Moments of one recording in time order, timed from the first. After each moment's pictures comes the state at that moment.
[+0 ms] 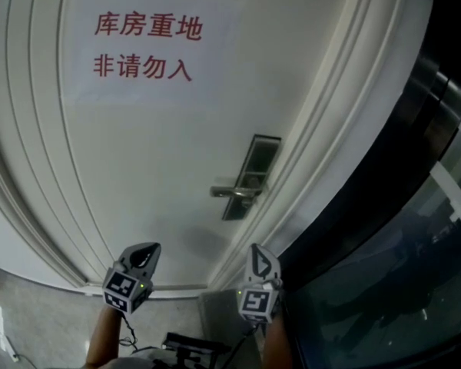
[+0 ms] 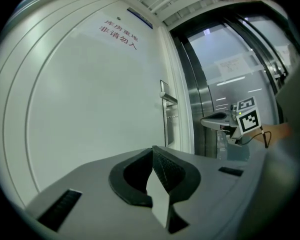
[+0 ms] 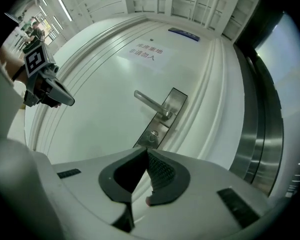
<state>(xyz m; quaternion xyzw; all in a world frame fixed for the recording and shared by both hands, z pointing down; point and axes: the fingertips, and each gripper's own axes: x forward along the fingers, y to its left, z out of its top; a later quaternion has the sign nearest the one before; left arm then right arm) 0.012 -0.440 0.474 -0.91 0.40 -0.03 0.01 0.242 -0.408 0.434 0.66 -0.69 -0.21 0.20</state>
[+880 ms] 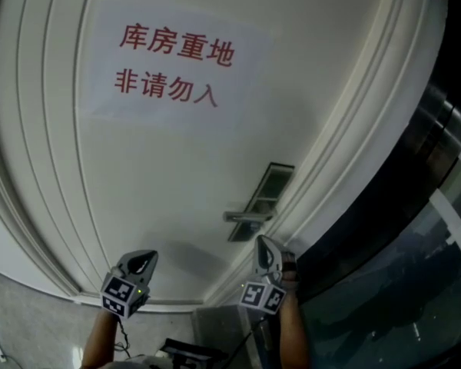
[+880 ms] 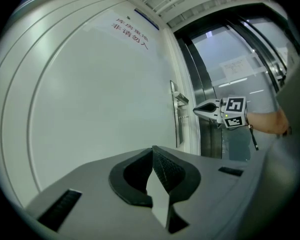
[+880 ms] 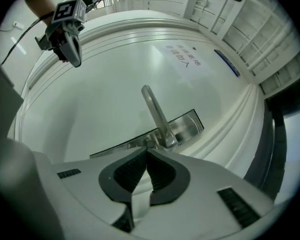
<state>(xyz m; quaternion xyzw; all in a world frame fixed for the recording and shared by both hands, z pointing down) -0.019 -0.476 0.474 -0.91 0.41 -0.02 0.00 0.226 -0.475 0.382 0.61 -0.58 -0.42 0.35</state>
